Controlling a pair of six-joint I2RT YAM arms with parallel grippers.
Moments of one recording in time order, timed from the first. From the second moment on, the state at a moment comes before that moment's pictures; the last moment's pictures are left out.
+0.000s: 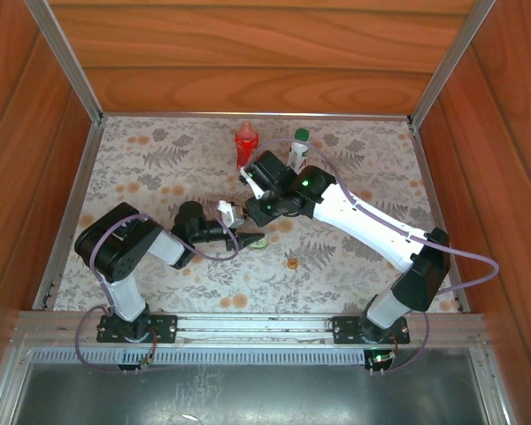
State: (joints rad) left arm -0.61 1.77 0.43 1.22 0.81 0.08; right arm 0.96 1.59 1.54 -1.01 0.03 0.22
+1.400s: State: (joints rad) left arm -0.61 1.77 0.43 1.22 0.81 0.09; right arm 0.98 1.57 1.49 -0.94 0.06 0.18
